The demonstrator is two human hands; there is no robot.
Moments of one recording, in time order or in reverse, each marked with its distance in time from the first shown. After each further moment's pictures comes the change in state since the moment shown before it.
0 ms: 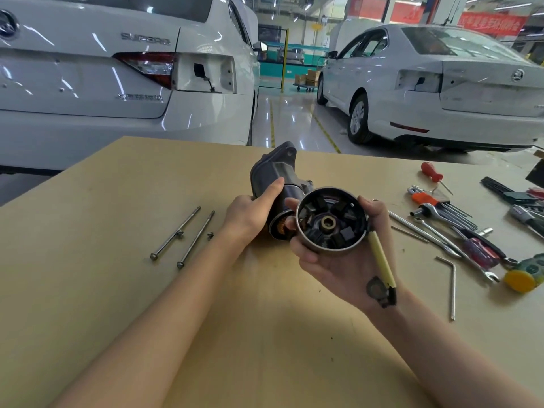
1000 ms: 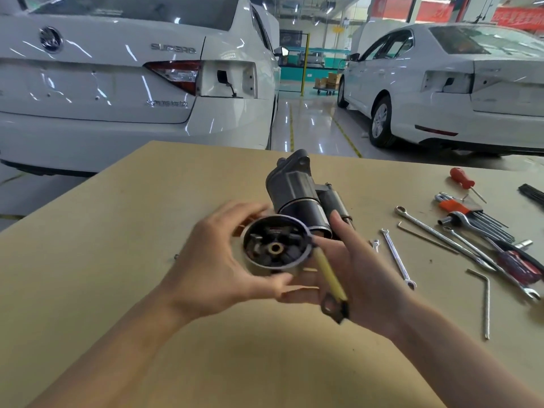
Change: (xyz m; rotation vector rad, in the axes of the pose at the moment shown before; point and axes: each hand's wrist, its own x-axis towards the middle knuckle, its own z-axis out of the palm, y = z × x) left_hand -0.096 -0.007 -0.070 0.185 0.001 0.660; right_hand 0.004 0.013 0.022 -0.228 0.124 0.285
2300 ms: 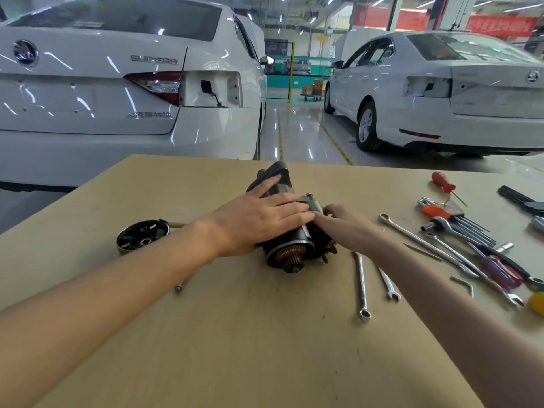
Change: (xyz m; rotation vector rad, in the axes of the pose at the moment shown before) left_hand 0.108 -0.041 0.038 1.116 -0.395 0.929; right_hand 0.052 -0.060 -0.086 -1.398 0.726 0.065
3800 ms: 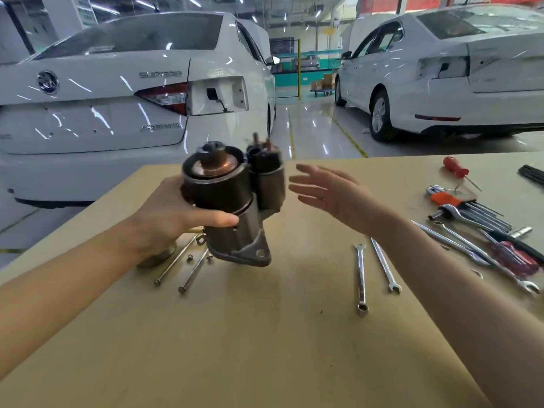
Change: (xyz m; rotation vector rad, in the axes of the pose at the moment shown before) left_hand -0.053 -0.017 -0.051 -1.418 0.236 -1.017; right_hand 0.024 0.005 -0.014 1.097 -0.295 -0.364
